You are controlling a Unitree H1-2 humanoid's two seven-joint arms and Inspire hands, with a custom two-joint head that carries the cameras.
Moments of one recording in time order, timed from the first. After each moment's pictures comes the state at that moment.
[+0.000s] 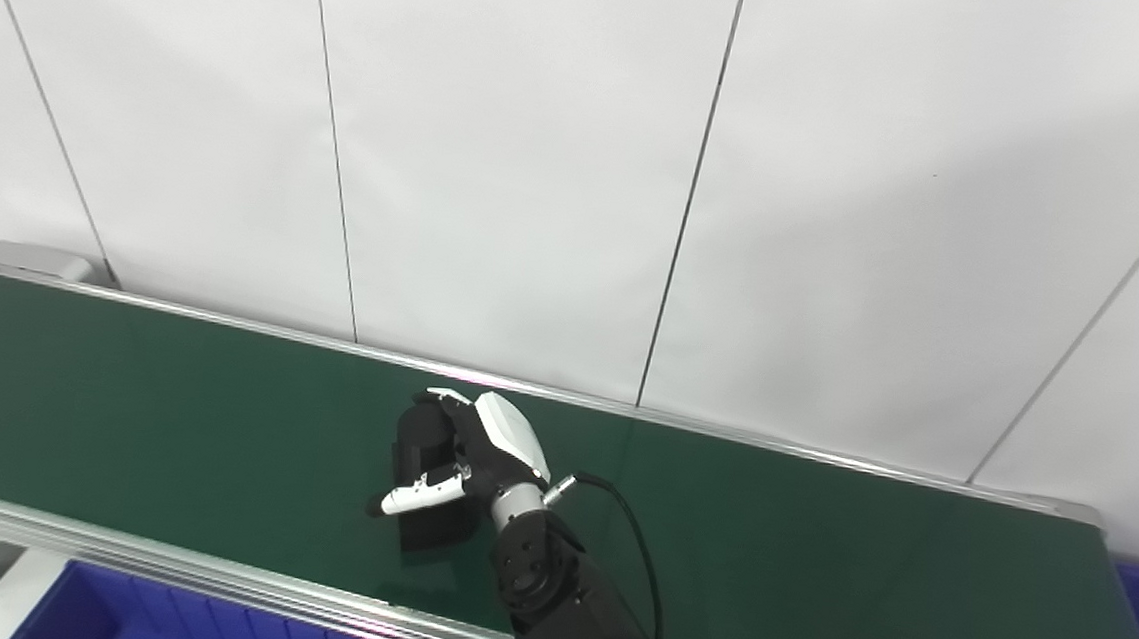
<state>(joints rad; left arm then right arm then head) 0.25 0.26 -0.57 0.15 0.28 -0.43 0.32 -0.77 0.18 0.43 0.97 -0.47 -0.02 -0.13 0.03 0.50</state>
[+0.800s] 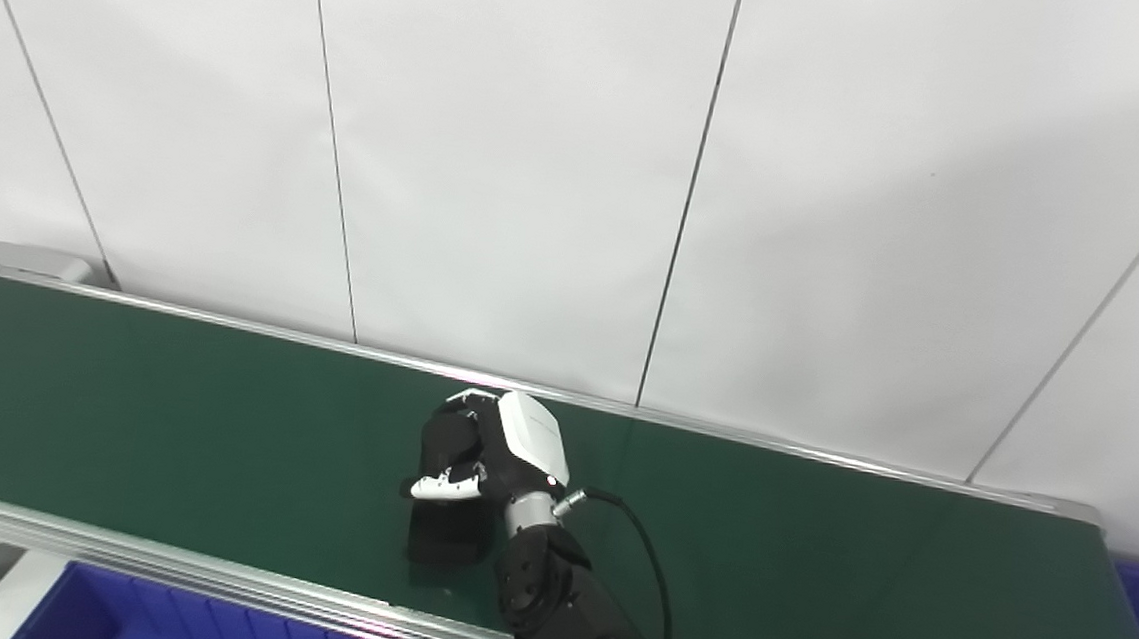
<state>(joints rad) 0.26 0.27 -0.55 0.12 0.30 -0.43 0.32 -0.80 0.20 0.44 1.15 -0.51 -0.16 -0.38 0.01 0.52</state>
